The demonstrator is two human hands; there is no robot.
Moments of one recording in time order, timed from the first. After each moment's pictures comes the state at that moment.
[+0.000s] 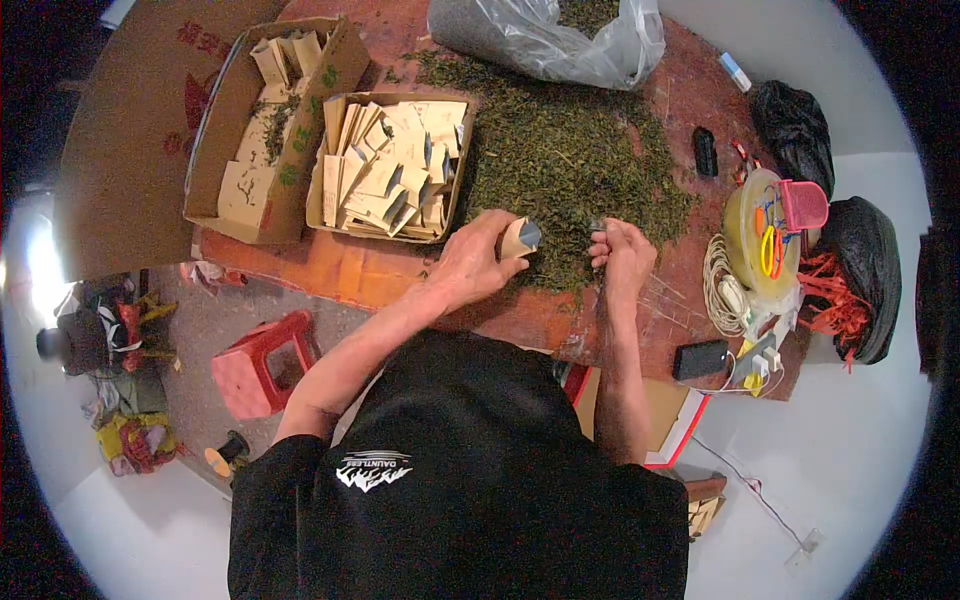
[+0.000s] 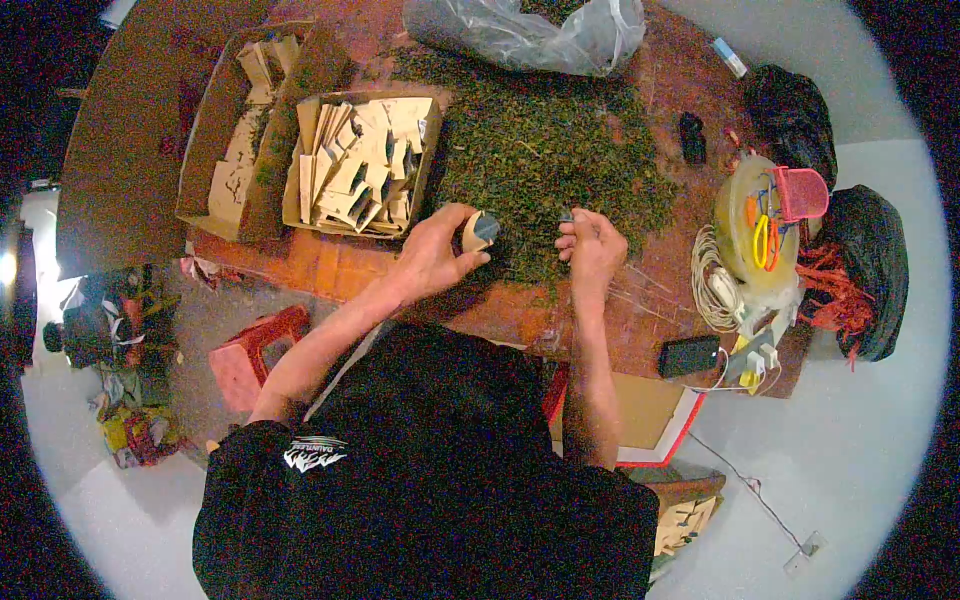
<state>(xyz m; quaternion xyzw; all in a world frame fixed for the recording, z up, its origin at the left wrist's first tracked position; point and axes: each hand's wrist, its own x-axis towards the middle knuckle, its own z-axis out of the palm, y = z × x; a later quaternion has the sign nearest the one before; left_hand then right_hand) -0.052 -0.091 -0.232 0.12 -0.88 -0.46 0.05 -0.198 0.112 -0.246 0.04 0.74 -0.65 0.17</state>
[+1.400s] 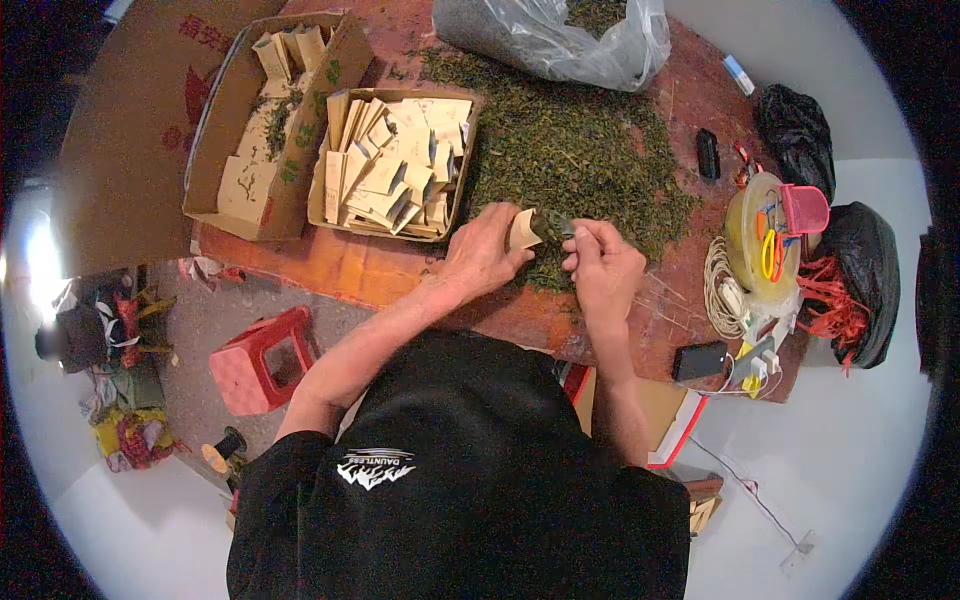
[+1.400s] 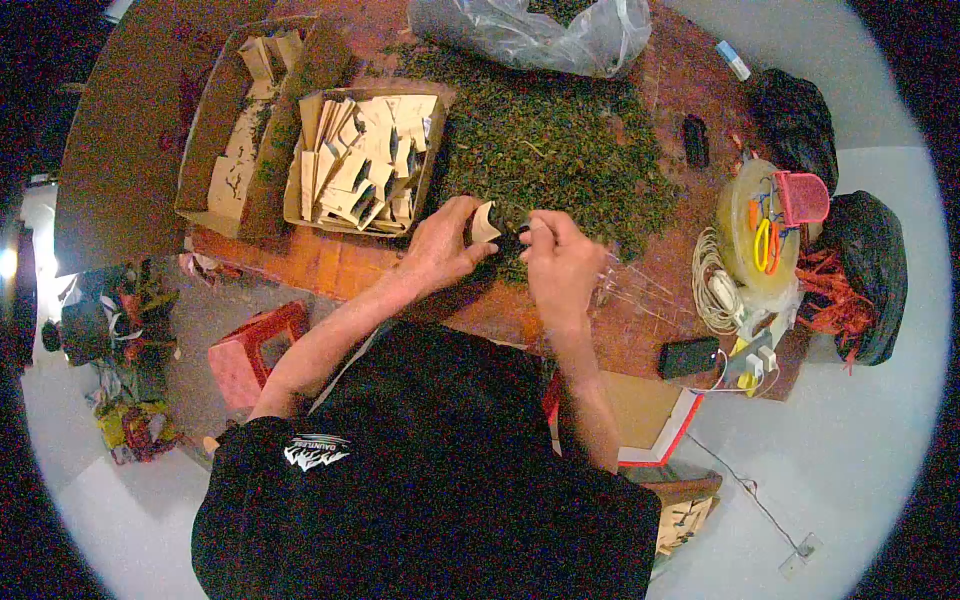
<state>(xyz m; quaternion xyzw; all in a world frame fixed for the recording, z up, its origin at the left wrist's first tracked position) -0.064 -0.087 -0.235 0.17 -0.88 -0.44 0.03 -0.152 0.074 -0.182 -0.11 0.81 -0.55 0.16</state>
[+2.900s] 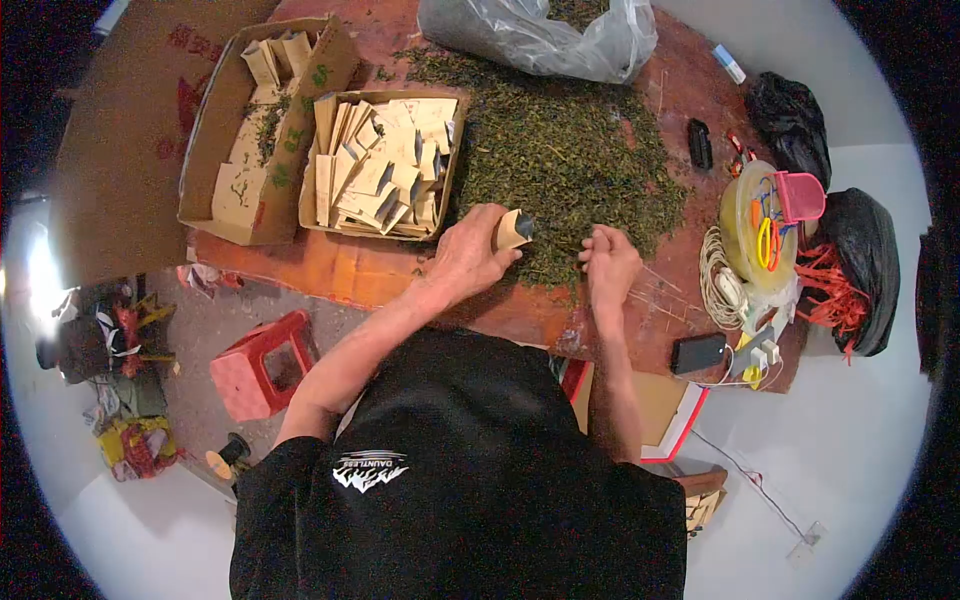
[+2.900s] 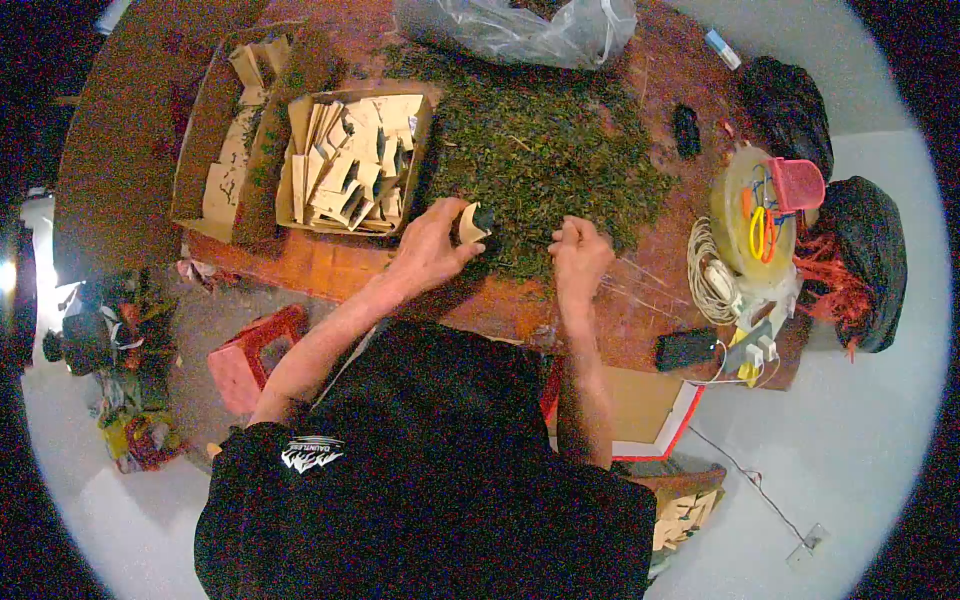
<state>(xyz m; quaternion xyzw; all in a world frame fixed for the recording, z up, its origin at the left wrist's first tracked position) -0.058 -0.084 -0.239 0.17 -0.89 -0.43 0.03 -0.184 0.123 -0.272 -0.01 0.84 -0.53 0.11</state>
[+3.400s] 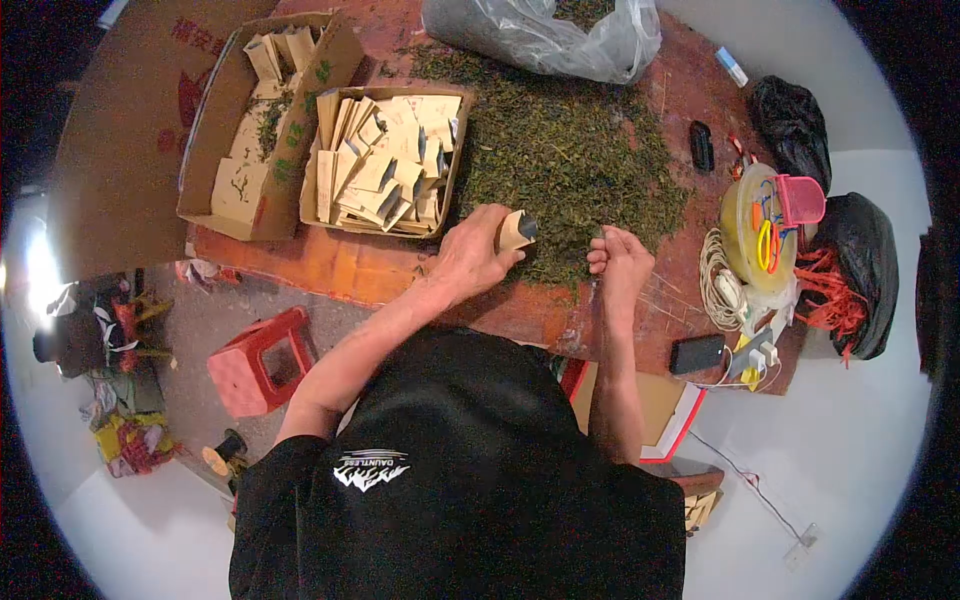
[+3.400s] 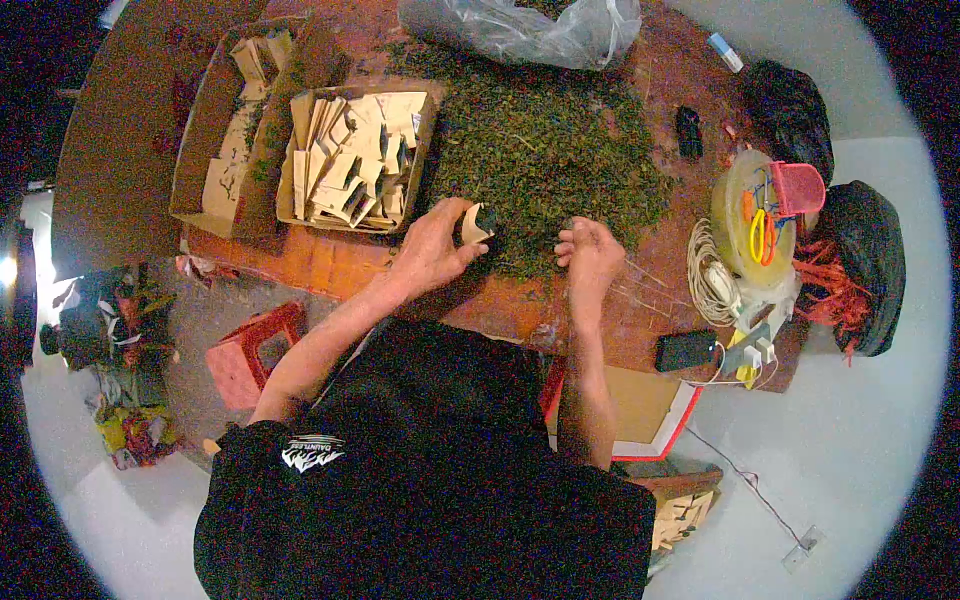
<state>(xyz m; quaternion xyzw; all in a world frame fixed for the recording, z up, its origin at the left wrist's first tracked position) -0.057 -0.084 -0.239 0.16 -0.88 -0.44 0.03 -0.188 0.130 -0.256 0.06 0.76 -0.63 0.17</state>
